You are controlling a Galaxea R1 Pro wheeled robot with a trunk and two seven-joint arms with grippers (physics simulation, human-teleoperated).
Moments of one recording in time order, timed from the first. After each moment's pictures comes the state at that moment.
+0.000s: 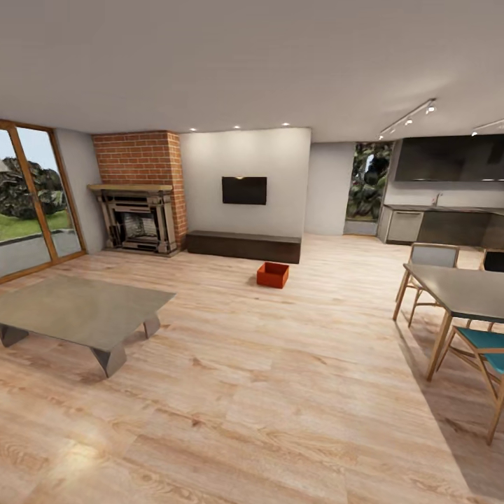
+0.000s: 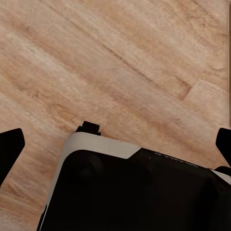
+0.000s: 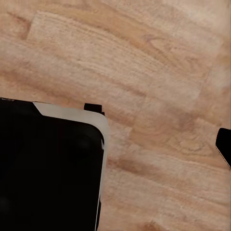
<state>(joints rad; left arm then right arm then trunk) -0.26 0.00 -0.06 0.00 0.39 -0.05 0.04 -0.15 -0.03 0.26 0.03 -0.10 -0.17 -0.06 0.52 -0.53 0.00</state>
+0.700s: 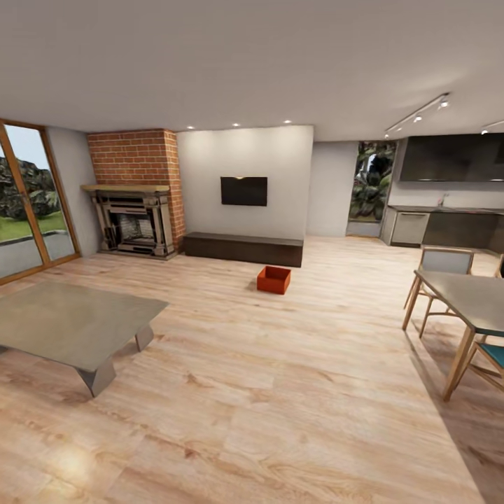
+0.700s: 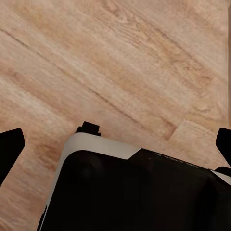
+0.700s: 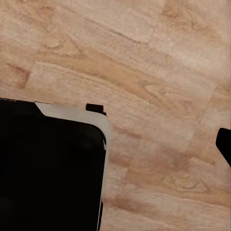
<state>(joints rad) -0.26 0.00 -0.06 0.00 0.39 -0.06 0.04 -0.15 -0.03 0.25 0.03 -0.10 -0.17 -0.06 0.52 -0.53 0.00</state>
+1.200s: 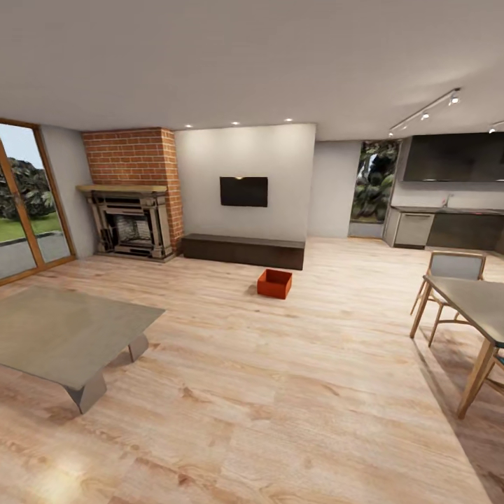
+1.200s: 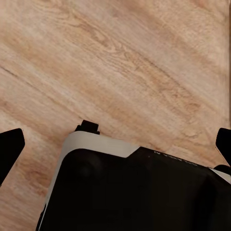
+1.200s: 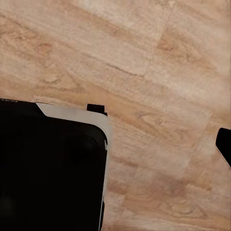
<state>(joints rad) -0.26 -0.01 -0.06 0.00 0.39 -0.05 0.03 -0.15 -0.03 0.25 0.03 -0.10 -0.17 -0.06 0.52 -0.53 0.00</state>
